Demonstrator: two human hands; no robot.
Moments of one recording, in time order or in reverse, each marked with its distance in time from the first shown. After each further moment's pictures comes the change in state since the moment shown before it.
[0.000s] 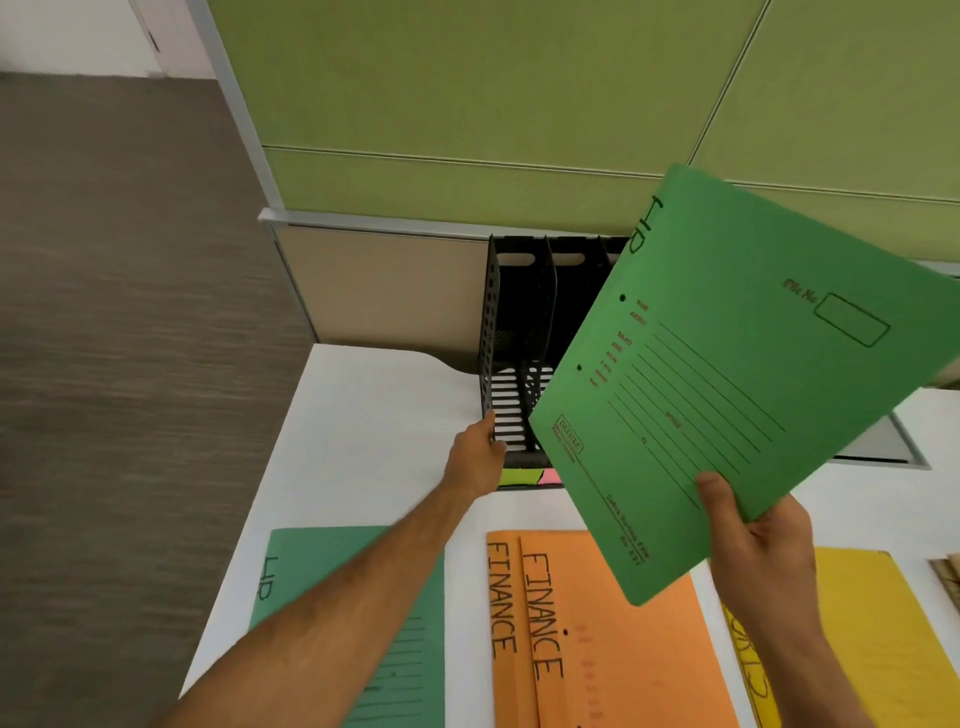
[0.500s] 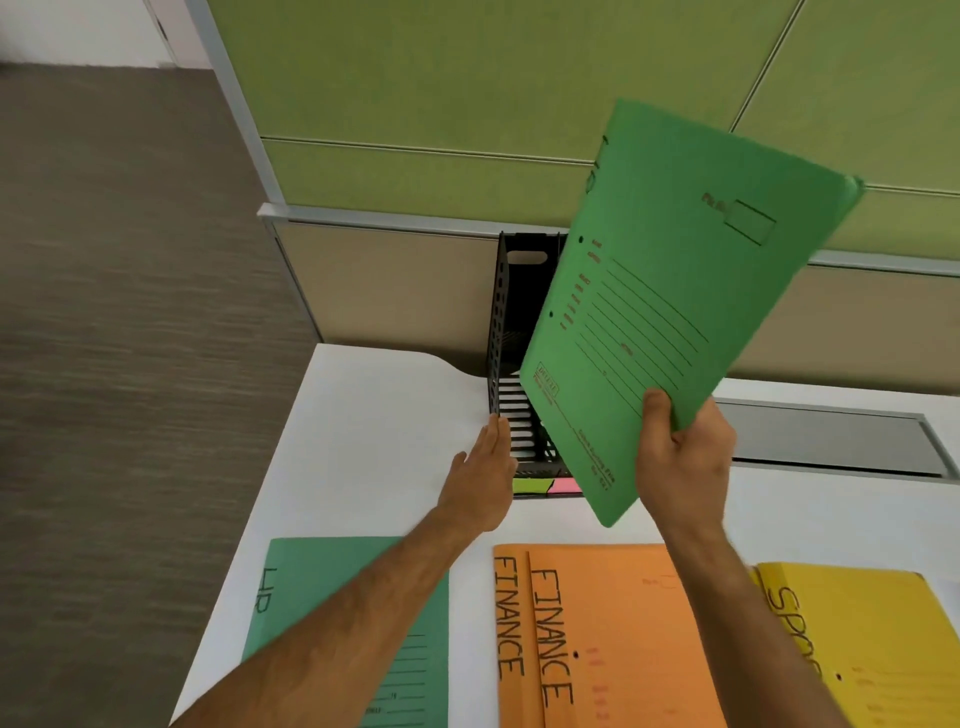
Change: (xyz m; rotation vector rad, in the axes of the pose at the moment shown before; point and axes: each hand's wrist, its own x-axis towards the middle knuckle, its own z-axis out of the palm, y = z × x) left_hand 0.009 -0.034 0.012 0.607 -0.081 0.203; right_hand 0.073 -0.006 0.091 -0.052 0.095 -0.206
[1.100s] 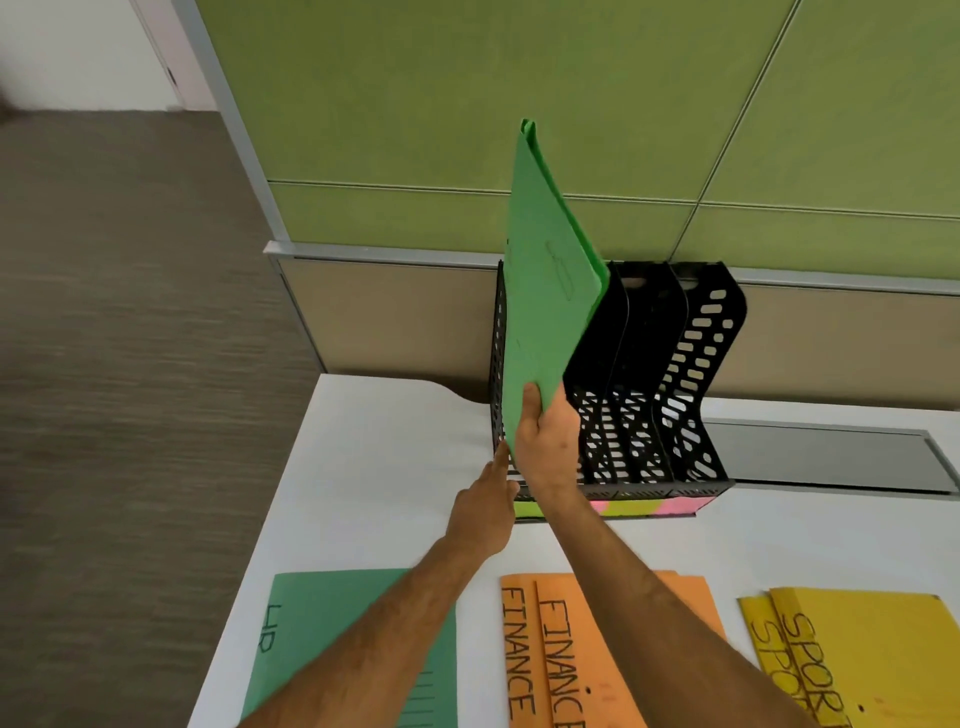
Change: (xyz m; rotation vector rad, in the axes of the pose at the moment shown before) left_hand 0.006 0.003 0.002 -0.197 0.091 -0.123; right_hand 0.009 0.025 0.134 0.022 -0.141 -0.031
